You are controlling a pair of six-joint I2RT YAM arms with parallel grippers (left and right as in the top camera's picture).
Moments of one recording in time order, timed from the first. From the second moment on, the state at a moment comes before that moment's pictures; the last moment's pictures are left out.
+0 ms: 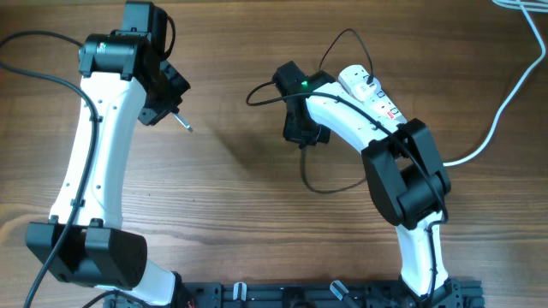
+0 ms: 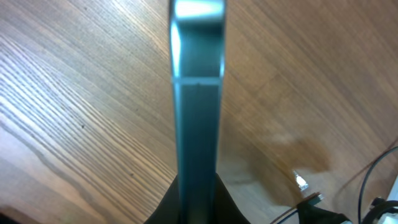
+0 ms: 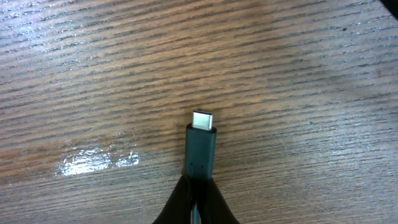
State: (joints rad) left arm -0.10 1.72 1.76 -1.38 -0.12 -0.85; right arm 0.55 2.20 1.63 -0.97 0.06 0.73
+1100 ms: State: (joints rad) left arm -0.06 1.72 1.76 -0.89 1.03 -0.42; right arm 0.67 1.51 1.62 -1.00 -0.39 0.34
